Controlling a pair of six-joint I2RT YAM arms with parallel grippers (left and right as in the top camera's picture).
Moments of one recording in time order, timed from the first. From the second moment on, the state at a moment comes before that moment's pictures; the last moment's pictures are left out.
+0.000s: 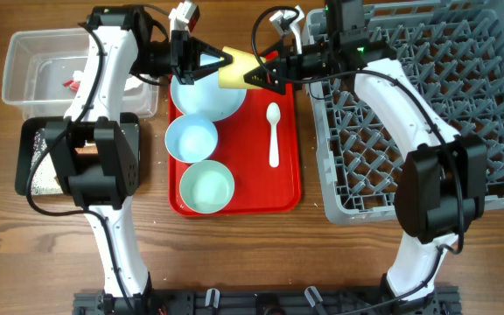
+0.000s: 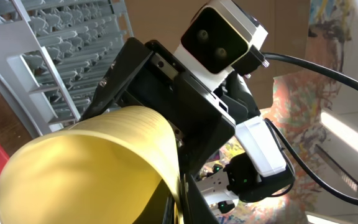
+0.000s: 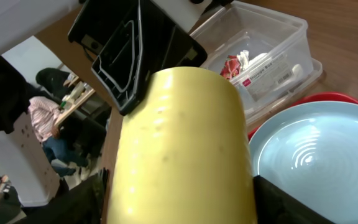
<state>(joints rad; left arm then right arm) -0.04 2.27 2.07 -1.56 1.55 0.39 0.26 2.02 1.63 -0.41 -1.23 -0.12</state>
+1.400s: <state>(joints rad) -0.04 2.27 2.07 -1.55 1.35 0.39 0.06 1.81 1.64 -0.89 -0.58 0.03</state>
